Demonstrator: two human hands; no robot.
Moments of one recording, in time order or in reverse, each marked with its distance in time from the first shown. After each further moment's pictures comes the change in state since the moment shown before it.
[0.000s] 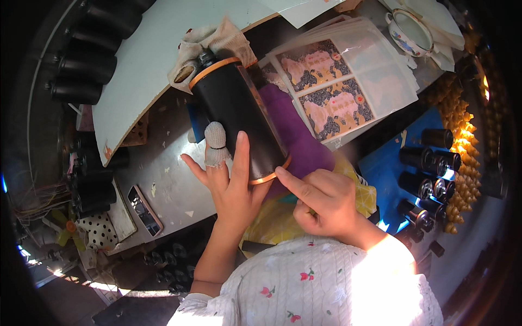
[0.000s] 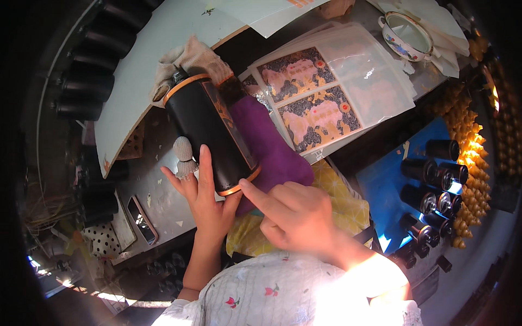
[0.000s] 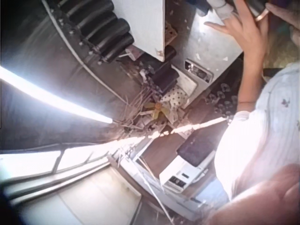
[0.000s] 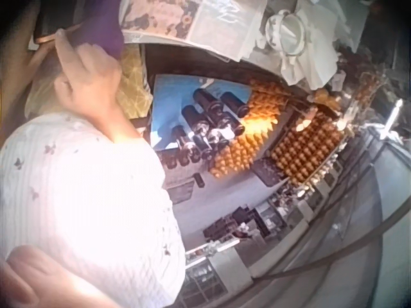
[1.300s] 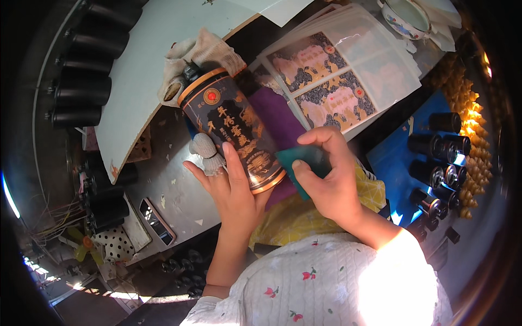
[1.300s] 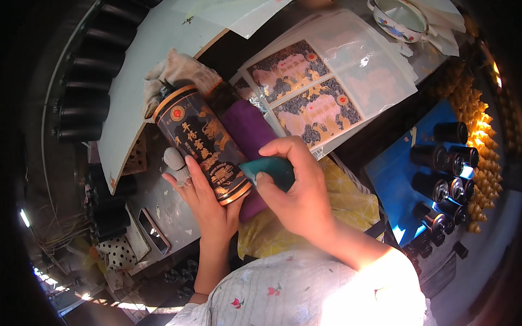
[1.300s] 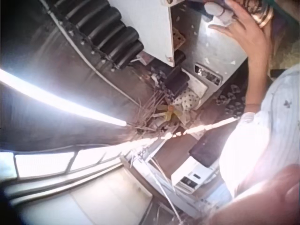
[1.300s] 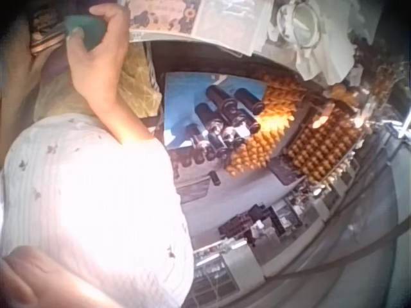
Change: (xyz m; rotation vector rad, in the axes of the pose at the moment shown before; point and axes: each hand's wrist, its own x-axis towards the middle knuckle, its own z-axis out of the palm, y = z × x) left_hand 0.008 -0.002 0.000 0.154 -0.122 0.077; right_hand 0.026 0.015 0.019 0.531 0.308 0.485
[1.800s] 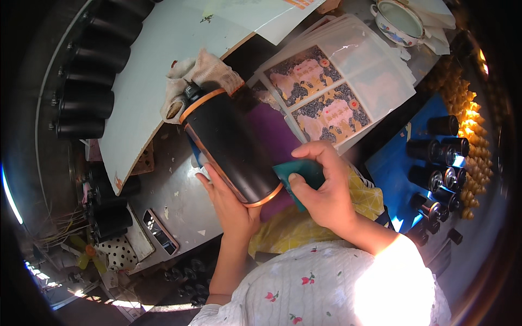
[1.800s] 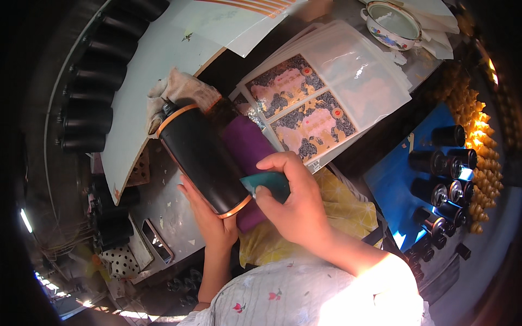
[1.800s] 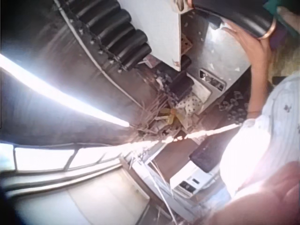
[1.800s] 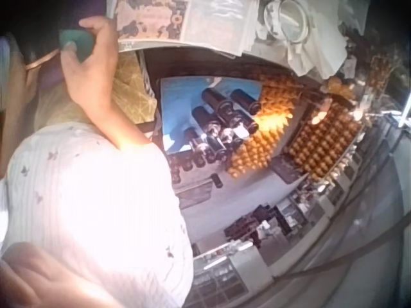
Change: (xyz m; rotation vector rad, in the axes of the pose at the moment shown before) left_hand -0.018 -0.016 0.021 -0.322 -0.018 -0.166; right_hand 0.000 -0.007 -0.002 -0.014 -0.035 0.058
